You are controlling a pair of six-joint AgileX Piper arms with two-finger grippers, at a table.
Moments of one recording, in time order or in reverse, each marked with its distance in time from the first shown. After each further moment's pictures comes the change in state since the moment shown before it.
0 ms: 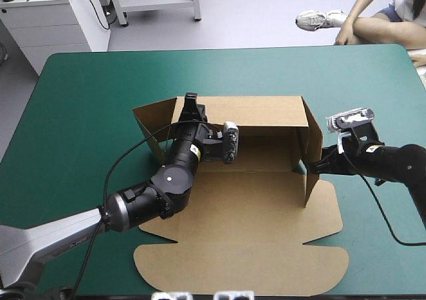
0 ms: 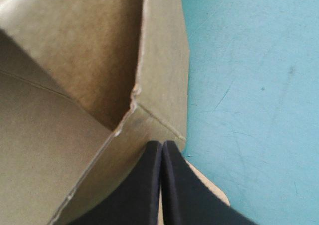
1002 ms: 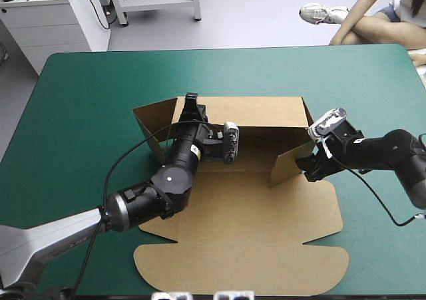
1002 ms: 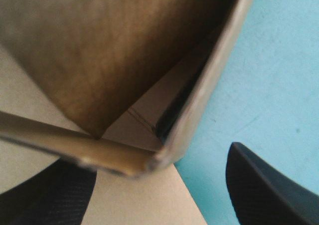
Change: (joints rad) left arm 0.000 0.000 0.000 0.000 -0.004 0.000; right arm 0.000 0.176 -0.025 0.130 0.030 -0.458
